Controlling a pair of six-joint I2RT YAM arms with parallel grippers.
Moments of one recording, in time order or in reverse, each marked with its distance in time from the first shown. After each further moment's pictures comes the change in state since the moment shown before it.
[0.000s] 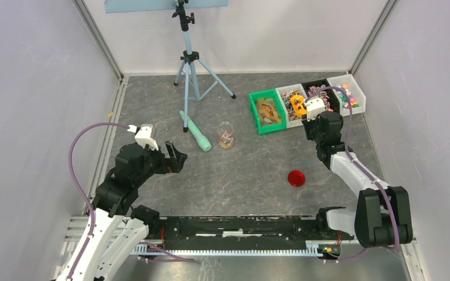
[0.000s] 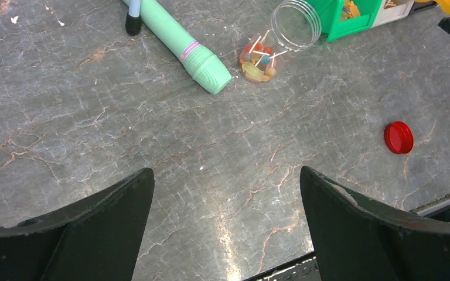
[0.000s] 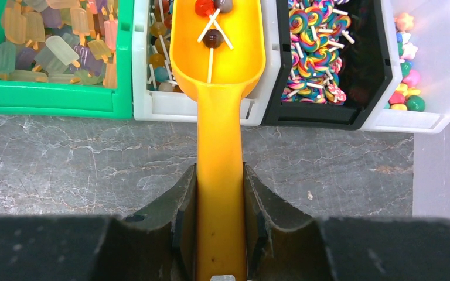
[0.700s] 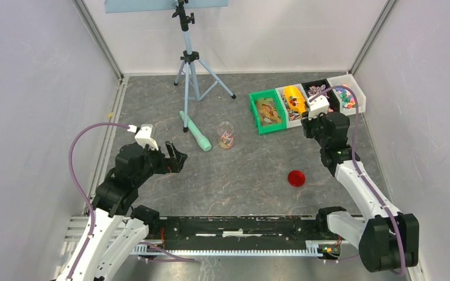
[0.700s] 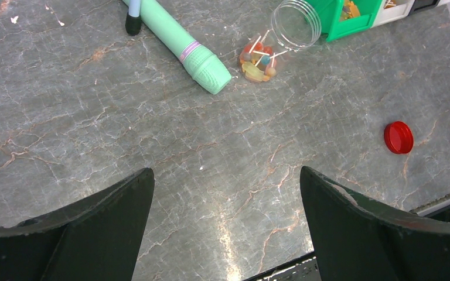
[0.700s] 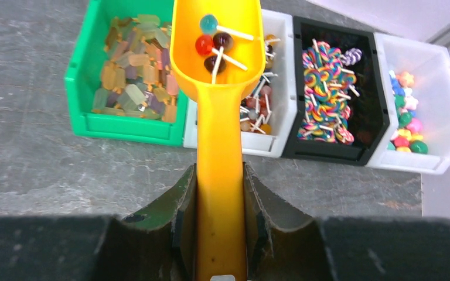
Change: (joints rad) left arm 0.000 0.000 0.000 0.000 0.000 0.000; right arm 0.023 -0.182 0.013 -0.060 -0.109 0.049
